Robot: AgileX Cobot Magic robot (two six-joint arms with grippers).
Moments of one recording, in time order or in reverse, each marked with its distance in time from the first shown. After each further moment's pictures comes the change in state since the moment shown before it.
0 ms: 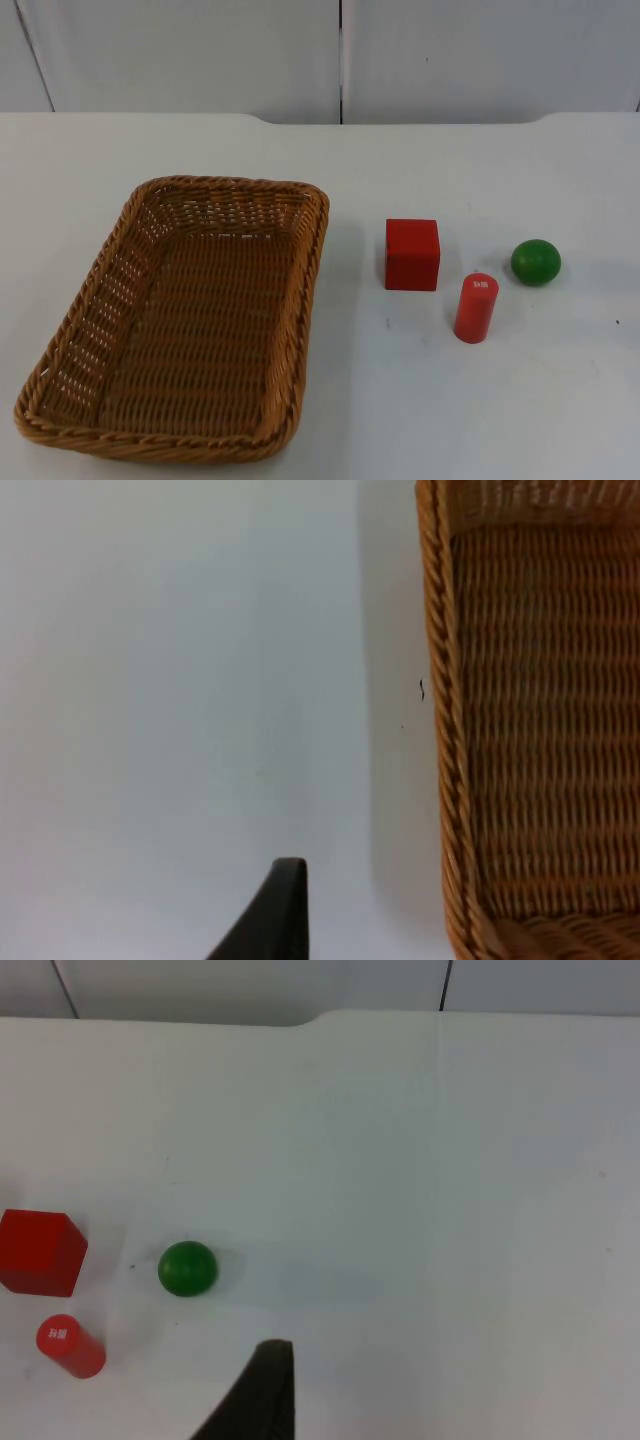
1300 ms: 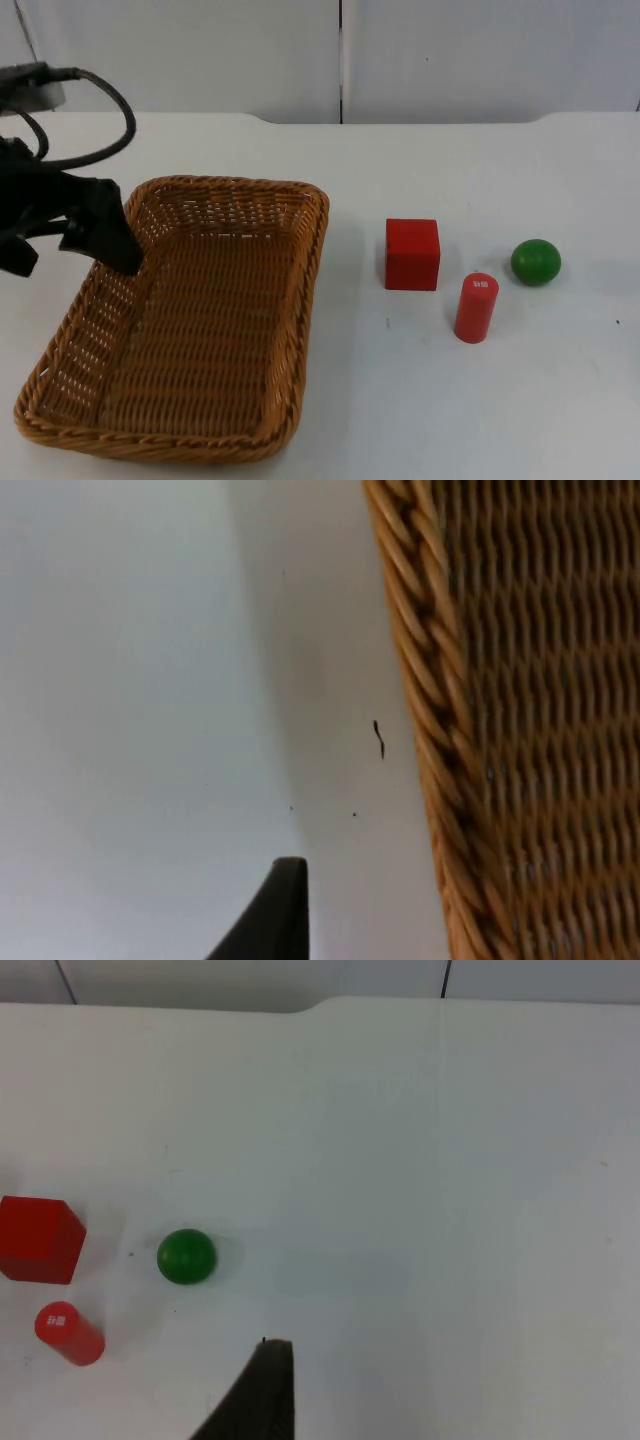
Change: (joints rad) right arm 0.000 0.000 0.000 0.000 0.015 -0.004; left arm 0.000 0.729 -0.216 -0.384 -0.136 0.499
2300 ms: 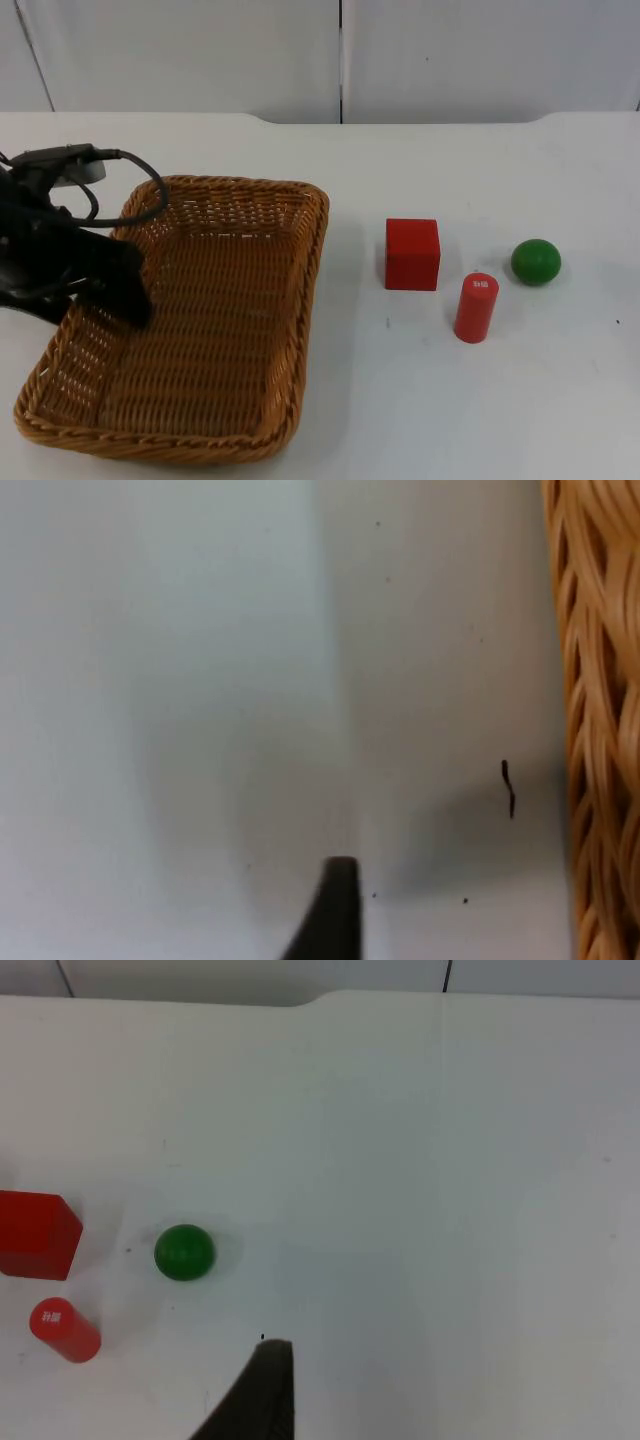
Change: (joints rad) right arm 0.000 0.001 0.023 0.000 -0.022 -0.003; left arm 0.000 0.263 -0.086 -0.050 -0.059 0.066
